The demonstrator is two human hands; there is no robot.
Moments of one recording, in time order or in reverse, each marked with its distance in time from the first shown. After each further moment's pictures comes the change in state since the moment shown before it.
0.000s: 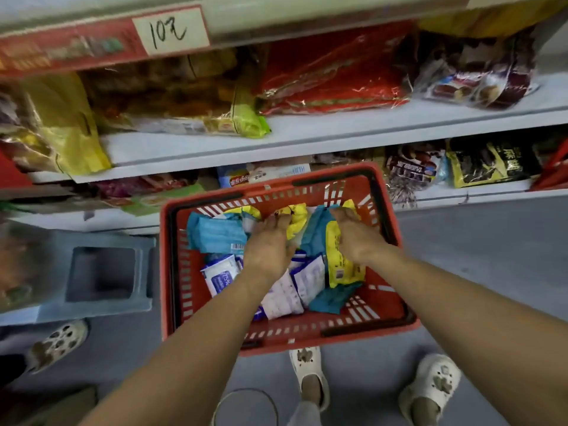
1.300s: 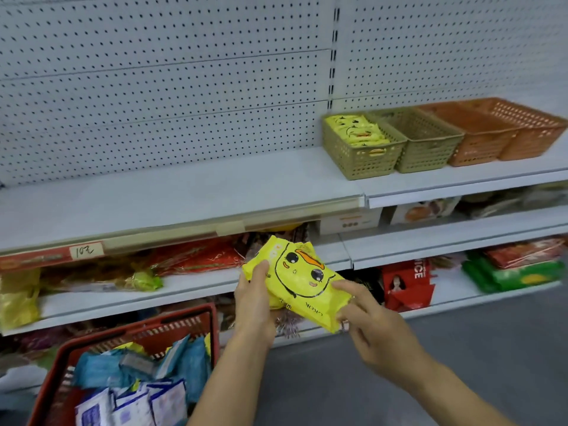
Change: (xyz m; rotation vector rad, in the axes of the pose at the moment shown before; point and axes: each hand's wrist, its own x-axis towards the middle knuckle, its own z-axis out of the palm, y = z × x) left_hand -0.115 0.448 -0.155 -1.748 0.263 -0.213; right_hand -0.334 0.284 -0.226 -0.055 0.999 -0.703
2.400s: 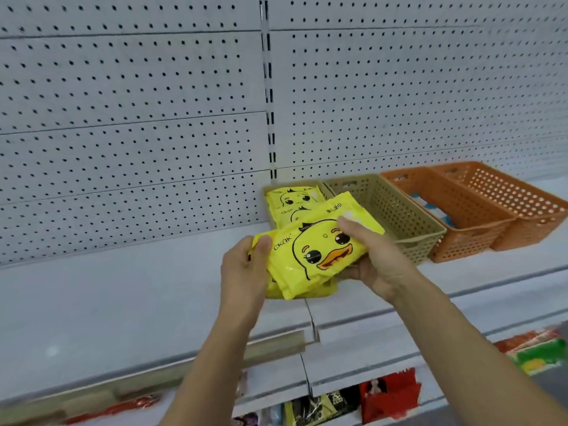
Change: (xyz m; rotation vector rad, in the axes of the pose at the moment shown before) left_hand 0.217 0.086 0.298 0.411 -0.158 0.599; right_hand 0.292 0.288 -0.122 1.254 0.162 0.908
